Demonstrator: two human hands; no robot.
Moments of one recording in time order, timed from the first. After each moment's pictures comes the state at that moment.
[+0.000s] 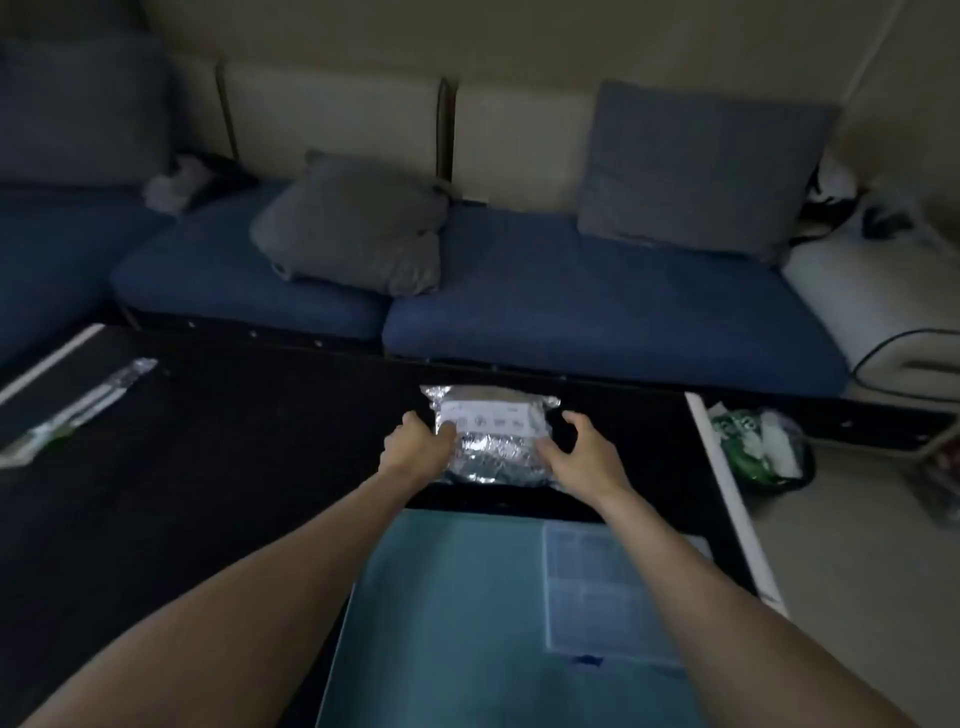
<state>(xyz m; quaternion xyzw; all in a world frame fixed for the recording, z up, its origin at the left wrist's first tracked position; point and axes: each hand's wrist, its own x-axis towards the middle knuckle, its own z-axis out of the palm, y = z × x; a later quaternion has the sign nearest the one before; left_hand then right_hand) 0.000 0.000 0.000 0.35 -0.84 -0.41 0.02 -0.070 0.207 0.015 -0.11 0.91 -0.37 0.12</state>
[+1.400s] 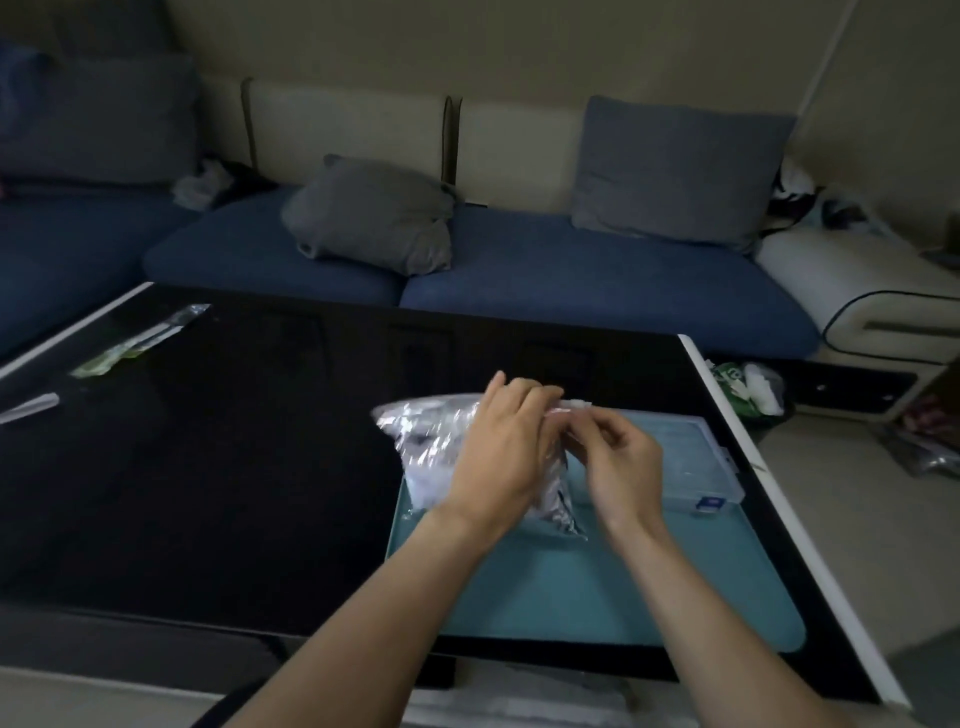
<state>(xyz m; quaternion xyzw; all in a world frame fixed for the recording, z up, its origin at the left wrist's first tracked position) 0.183 0.114 0.000 -0.04 -0.90 -0.28 0.34 0.149 0.233 -0.005 -0.09 0.69 -0.72 -0.03</state>
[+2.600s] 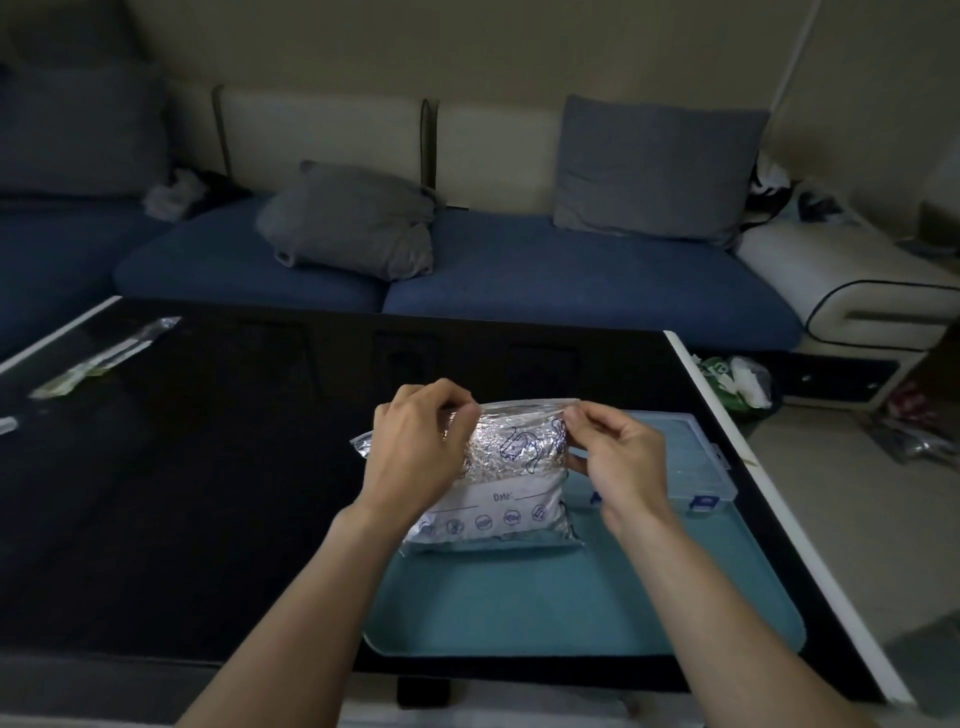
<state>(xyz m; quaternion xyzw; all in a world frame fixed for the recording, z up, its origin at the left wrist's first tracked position) 0.197 0.060 0.010 0.07 -0.89 -0.35 0.28 0.126 0.240 -0.004 0.01 0.67 -0.74 0.01</state>
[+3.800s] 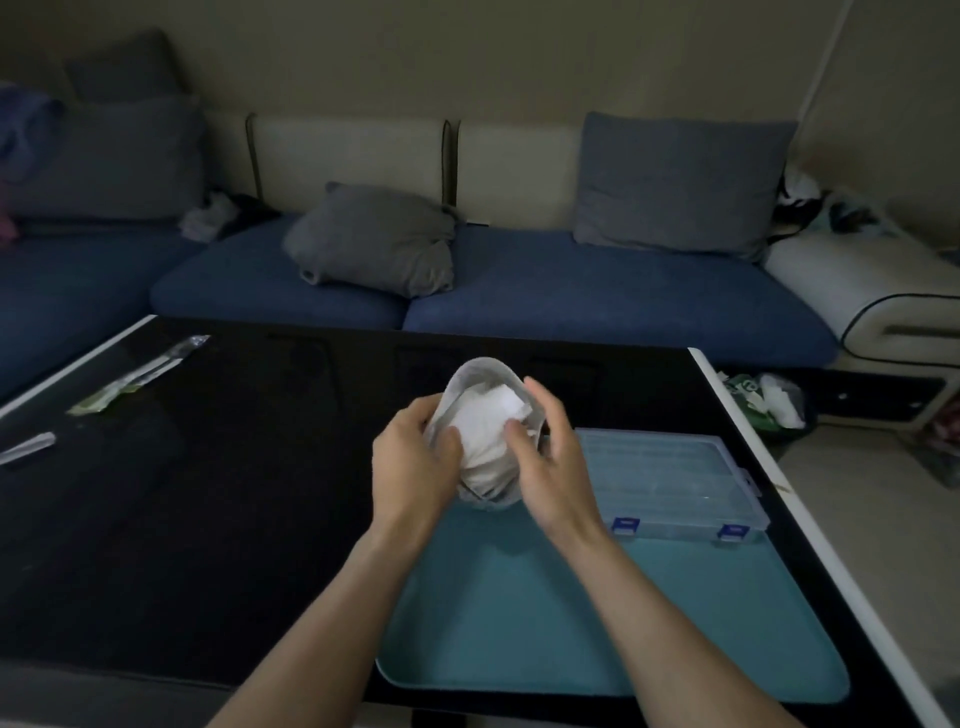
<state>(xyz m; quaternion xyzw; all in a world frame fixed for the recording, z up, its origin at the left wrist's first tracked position) 0.199 0.056 0.009 0.20 -0.82 -0.45 0.31 0.133 0.180 -0.015 -0.19 0.72 -0.67 0.03</state>
